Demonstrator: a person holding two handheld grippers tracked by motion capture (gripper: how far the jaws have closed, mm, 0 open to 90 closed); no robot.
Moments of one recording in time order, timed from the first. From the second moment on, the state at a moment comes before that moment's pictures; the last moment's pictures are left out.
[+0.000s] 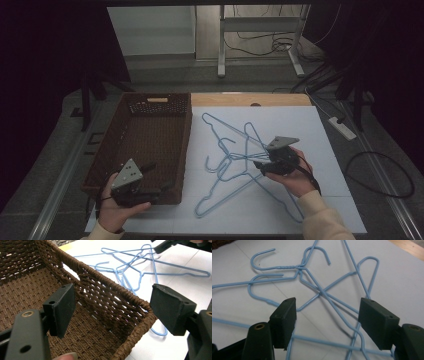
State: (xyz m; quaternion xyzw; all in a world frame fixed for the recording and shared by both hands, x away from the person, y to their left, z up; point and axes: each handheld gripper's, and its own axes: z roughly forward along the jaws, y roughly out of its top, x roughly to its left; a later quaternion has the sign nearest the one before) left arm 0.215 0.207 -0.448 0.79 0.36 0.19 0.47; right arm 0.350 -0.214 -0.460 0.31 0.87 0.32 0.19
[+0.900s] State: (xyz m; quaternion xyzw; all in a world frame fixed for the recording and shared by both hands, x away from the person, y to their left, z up) left arm 0.216 0.208 -0.447 0.79 0.36 0.19 0.47; right arm 0.420 -0.148 -0.476 0.26 0.93 0.21 0.14
